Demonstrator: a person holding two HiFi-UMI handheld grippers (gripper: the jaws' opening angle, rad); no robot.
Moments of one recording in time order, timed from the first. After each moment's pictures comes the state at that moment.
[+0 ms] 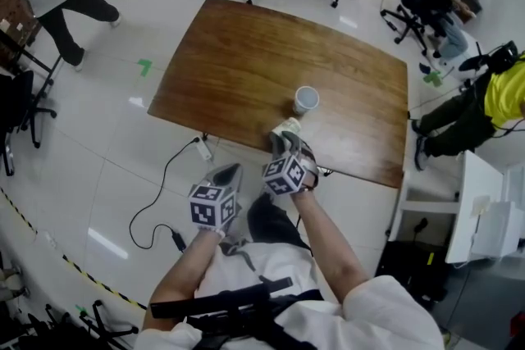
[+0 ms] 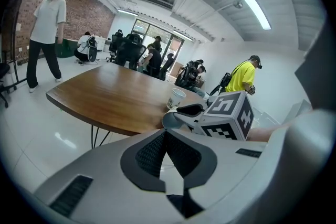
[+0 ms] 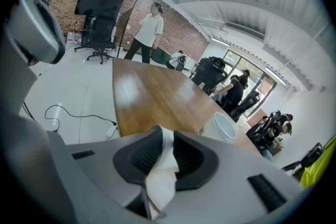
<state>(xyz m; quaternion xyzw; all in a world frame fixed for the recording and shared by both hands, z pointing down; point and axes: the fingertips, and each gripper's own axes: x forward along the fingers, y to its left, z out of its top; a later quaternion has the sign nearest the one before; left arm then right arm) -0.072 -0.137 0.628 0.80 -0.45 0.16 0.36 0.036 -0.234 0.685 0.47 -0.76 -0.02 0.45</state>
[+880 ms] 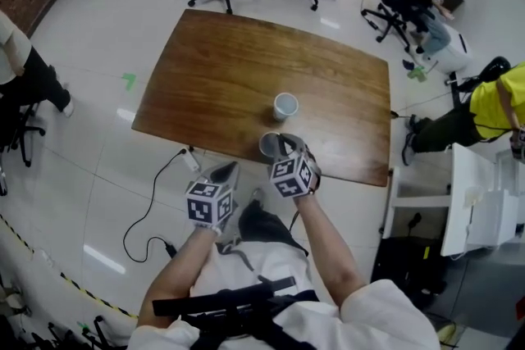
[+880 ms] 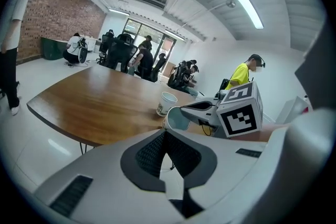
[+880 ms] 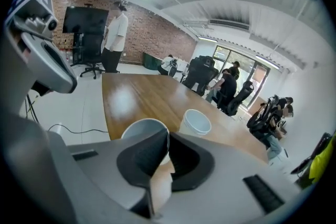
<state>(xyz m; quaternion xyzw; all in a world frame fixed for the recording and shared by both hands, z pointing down) -0.033 -0.170 0.618 0.83 -0.42 0.16 0.34 0.084 -0.247 0.646 0.49 -0.78 0.04 0.39</state>
